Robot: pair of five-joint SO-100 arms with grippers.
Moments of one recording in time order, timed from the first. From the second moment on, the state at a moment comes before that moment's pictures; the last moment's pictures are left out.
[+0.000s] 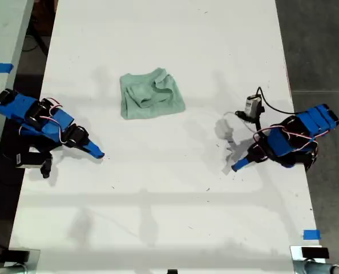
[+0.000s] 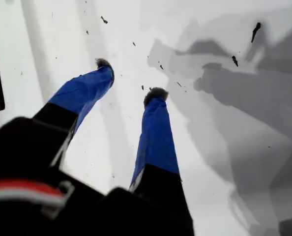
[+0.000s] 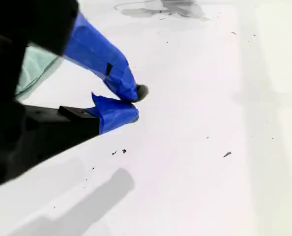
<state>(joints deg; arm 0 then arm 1) 17.5 202.4 183.3 59.9 -7.7 -22.0 201.0 169.1 86.2 -8.5</state>
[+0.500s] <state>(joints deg) 25.9 202.4 183.3 59.8 -6.9 -20.9 201.0 169.1 86.2 -8.5</state>
